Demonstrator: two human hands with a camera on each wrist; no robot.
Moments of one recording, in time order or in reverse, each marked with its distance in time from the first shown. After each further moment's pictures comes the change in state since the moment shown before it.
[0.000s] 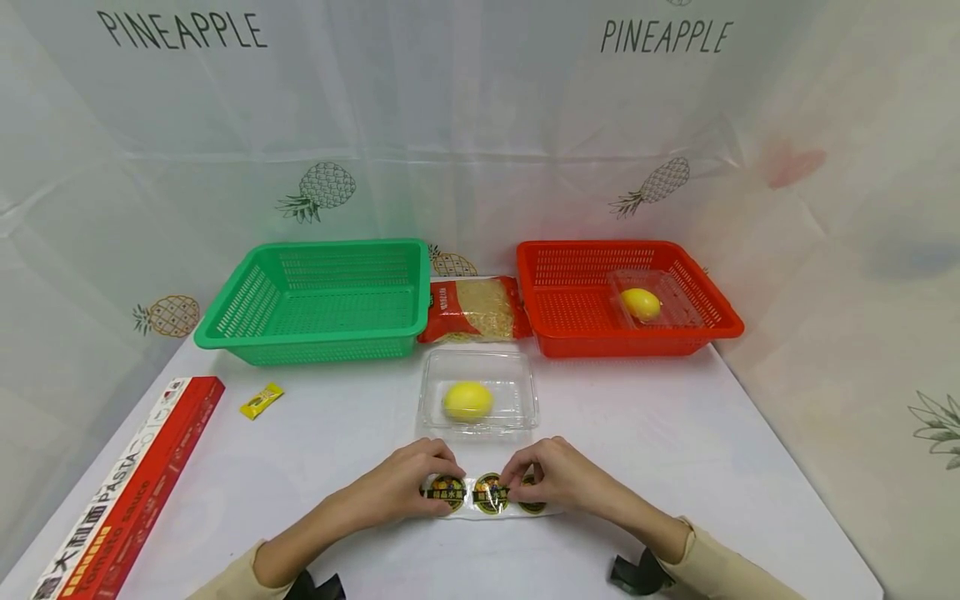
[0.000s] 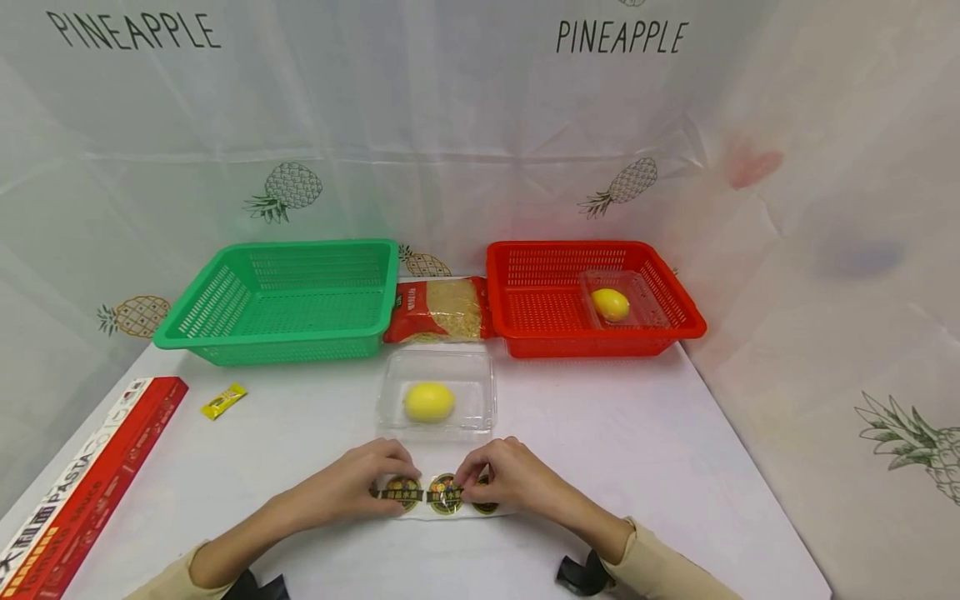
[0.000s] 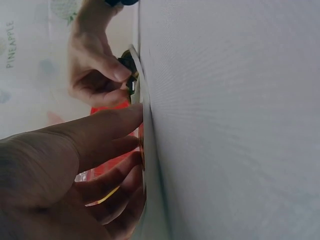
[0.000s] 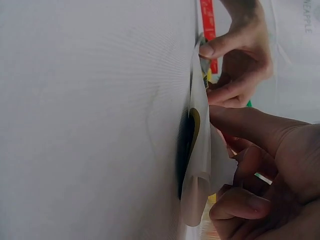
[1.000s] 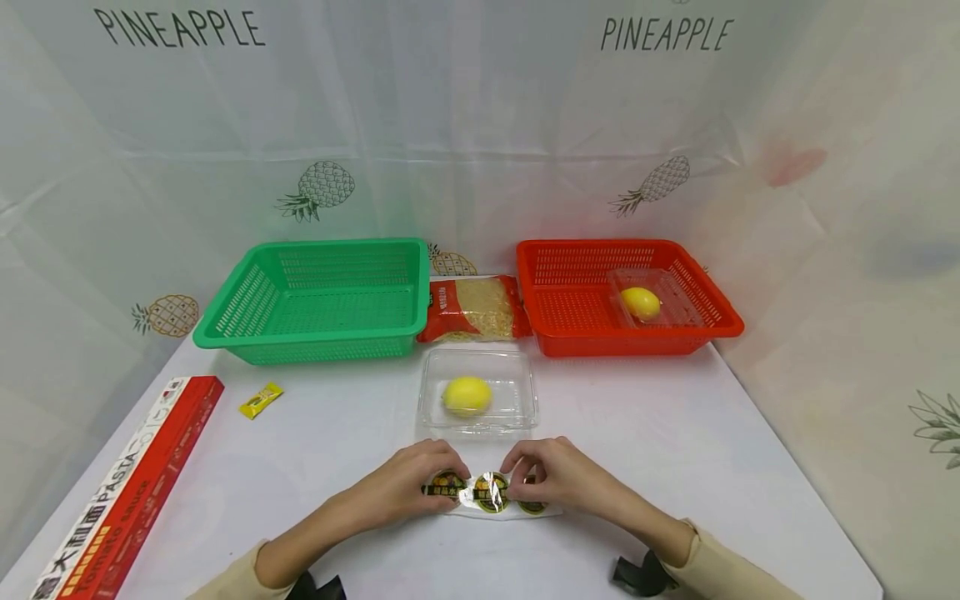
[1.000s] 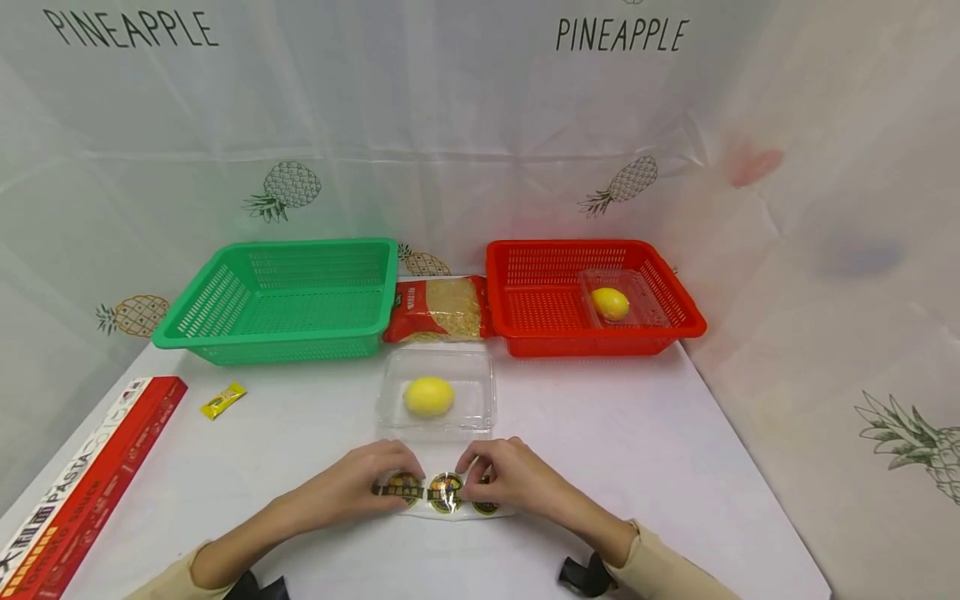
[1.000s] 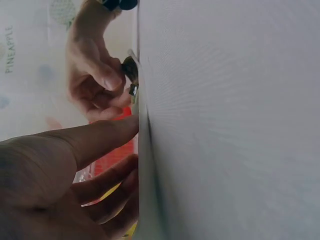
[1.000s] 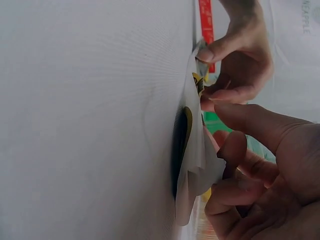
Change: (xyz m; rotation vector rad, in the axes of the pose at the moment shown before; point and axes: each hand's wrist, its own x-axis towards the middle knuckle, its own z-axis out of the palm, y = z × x) left_hand 0.002 0.005 0.000 -0.095 0.027 0.034; right_hand -0.004 0.000 -0.002 0.021 0.009 0.030
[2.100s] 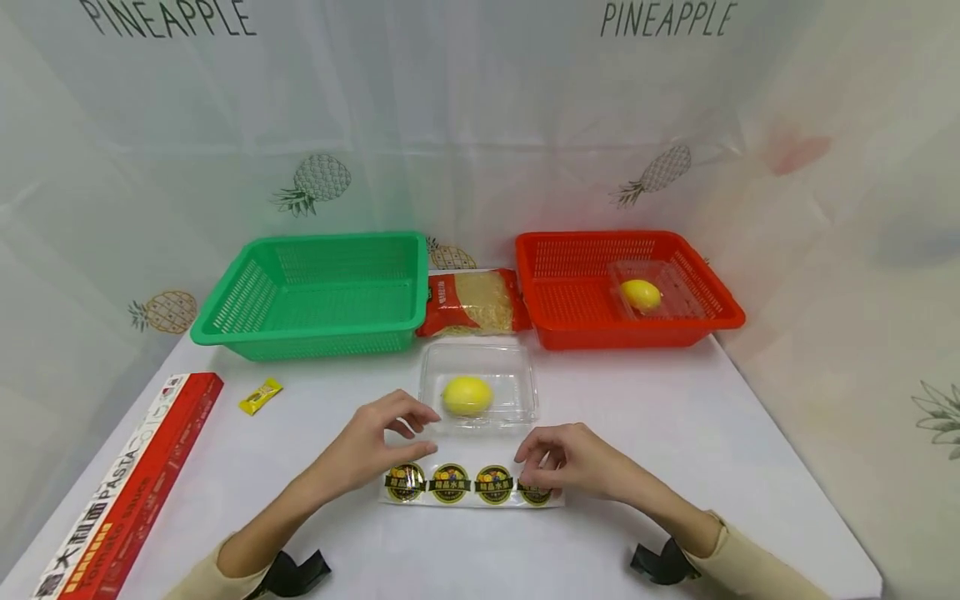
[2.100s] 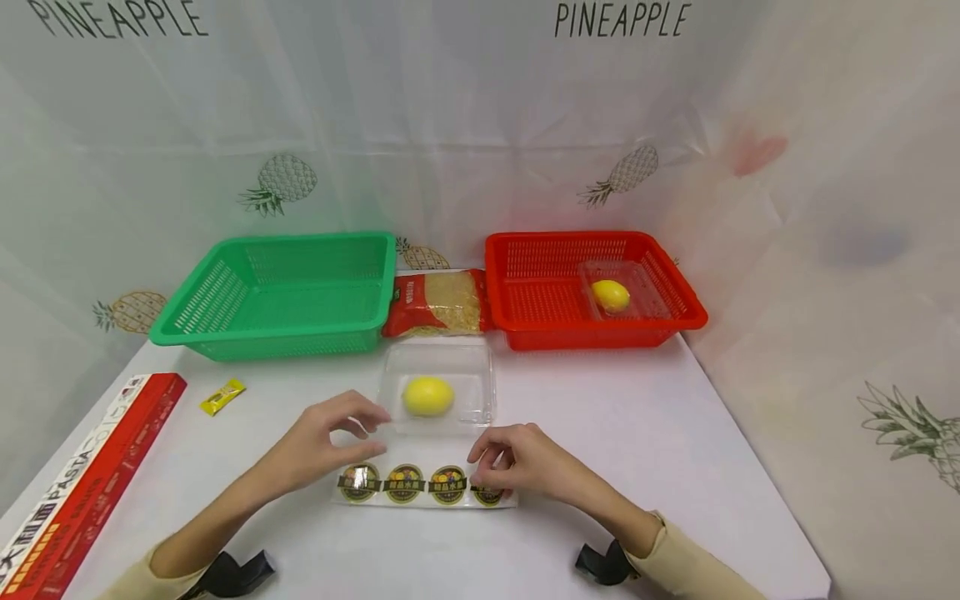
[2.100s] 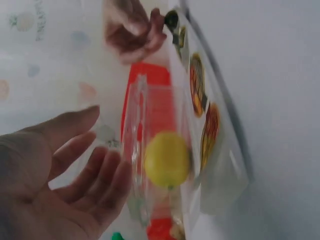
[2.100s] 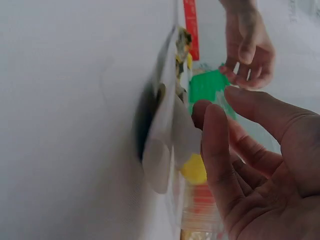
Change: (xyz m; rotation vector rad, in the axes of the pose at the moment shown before) left_hand -0.007 -0.006 -0.045 -0.207 0.319 0.021; right_hand -0.012 0.000 -0.027 0.108 -0.028 -0.051
